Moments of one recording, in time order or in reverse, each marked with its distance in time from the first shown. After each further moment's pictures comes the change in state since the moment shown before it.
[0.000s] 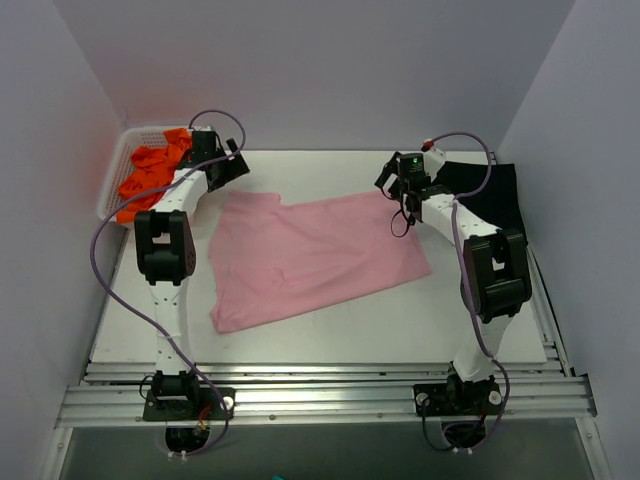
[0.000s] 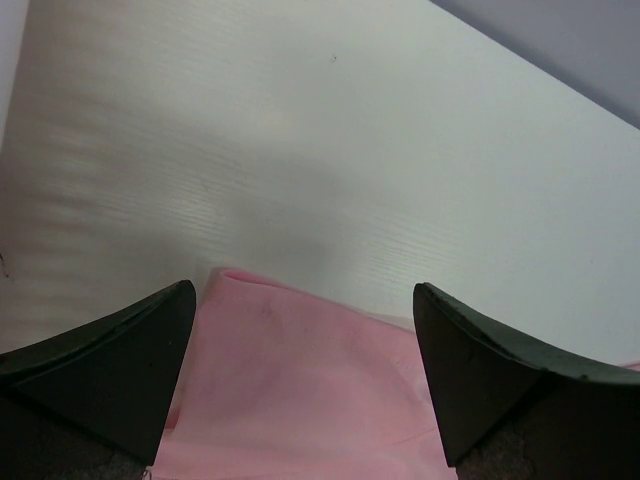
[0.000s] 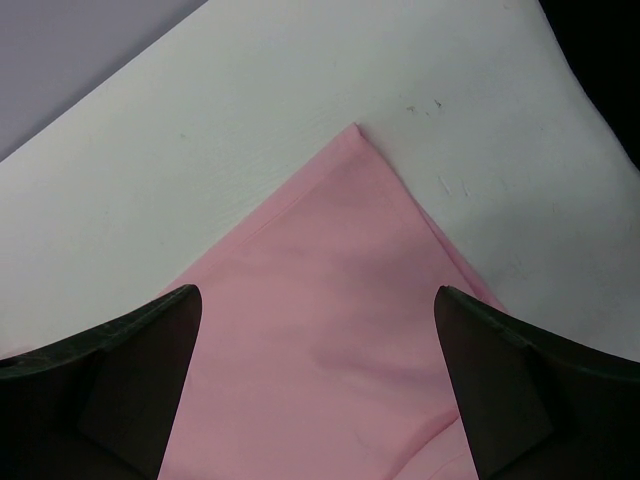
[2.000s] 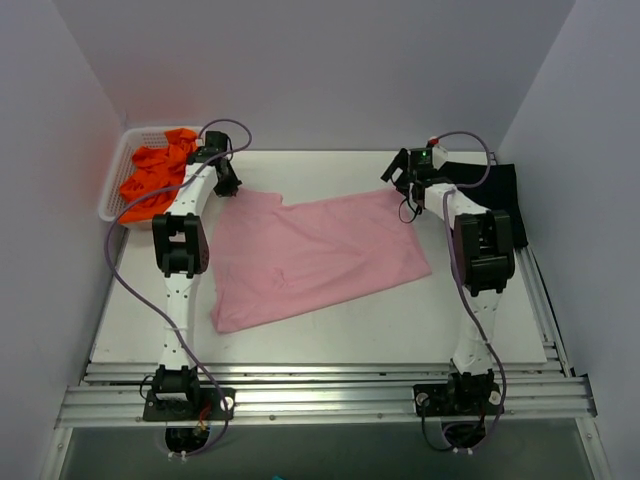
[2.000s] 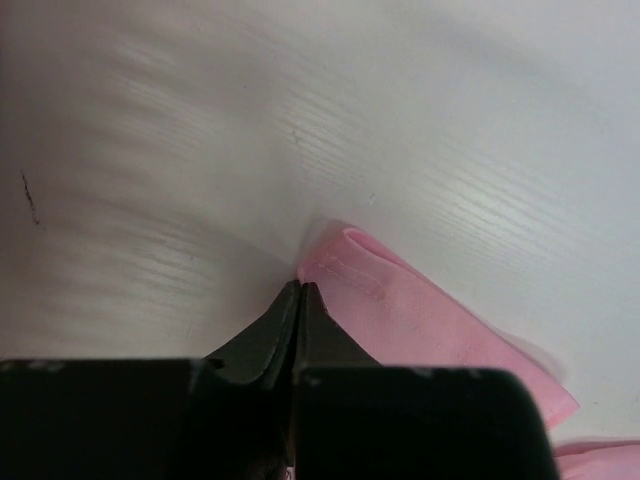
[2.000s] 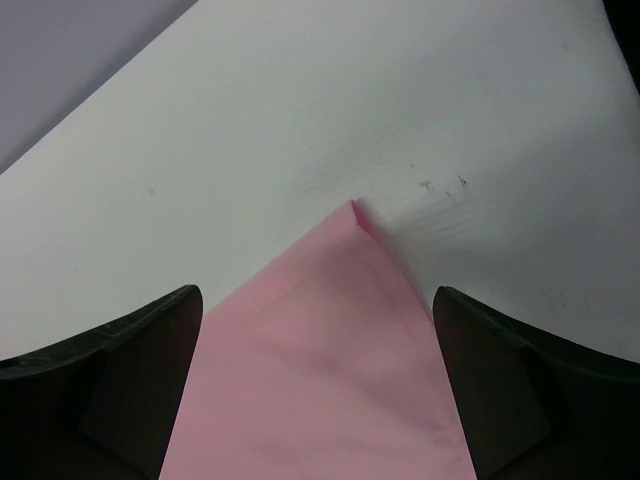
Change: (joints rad) left arm -0.029 0.276 0.452 -0.481 -0.157 0.002; right arm -0.113 0.256 0.185 0.044 -0.179 -0.005
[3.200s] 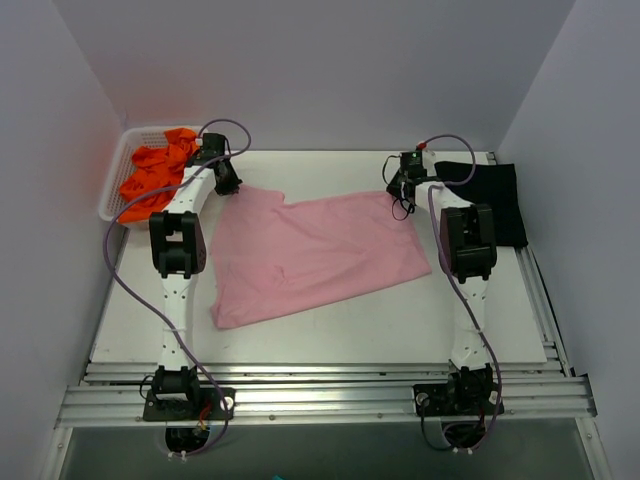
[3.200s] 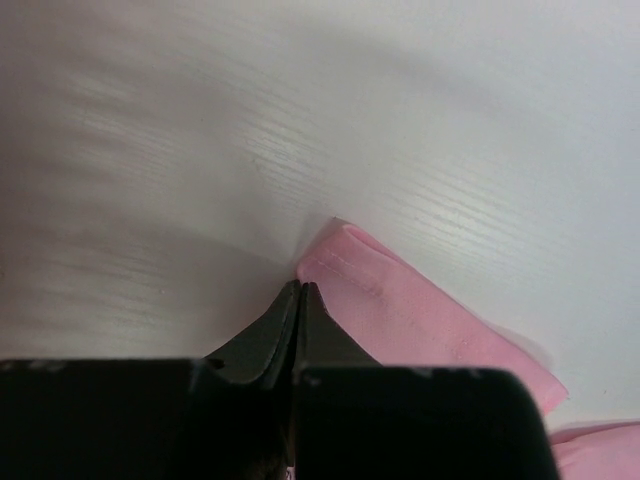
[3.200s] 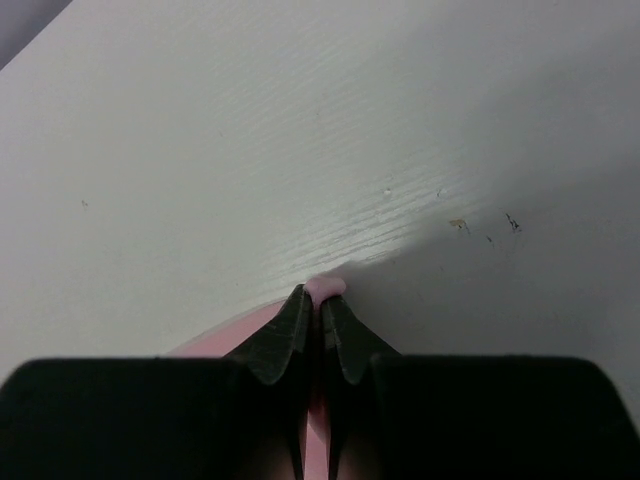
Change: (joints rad) left arm 0.012 -0.057 -0.145 0.174 0.076 0.005; right arm 0.007 0.233 0.222 -0.058 -0.039 -0.031
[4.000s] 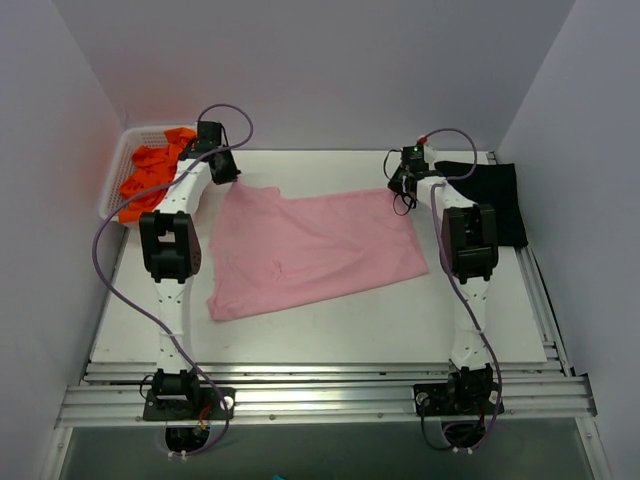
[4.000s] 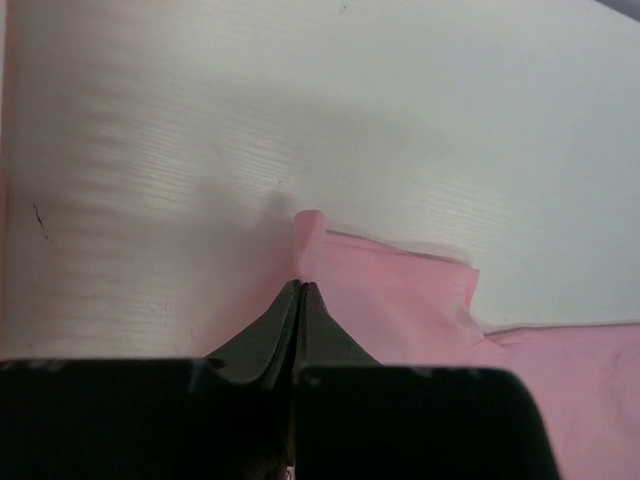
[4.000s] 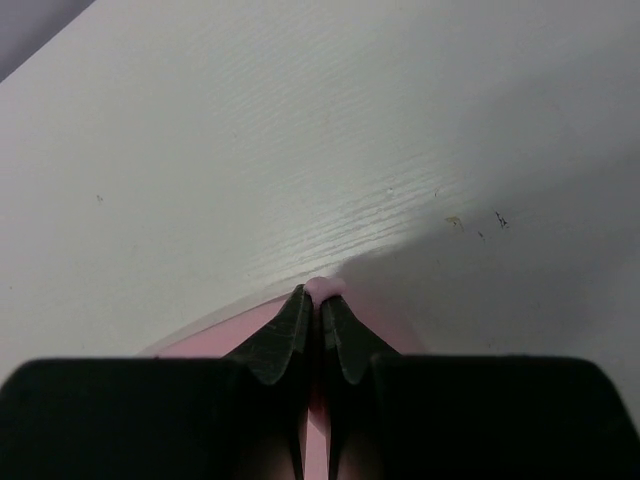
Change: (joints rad) left arm -0.012 -0.154 -0.080 0.032 0.027 0.091; right arm 0.000 -0.012 0.050 -0.074 0.003 -0.024
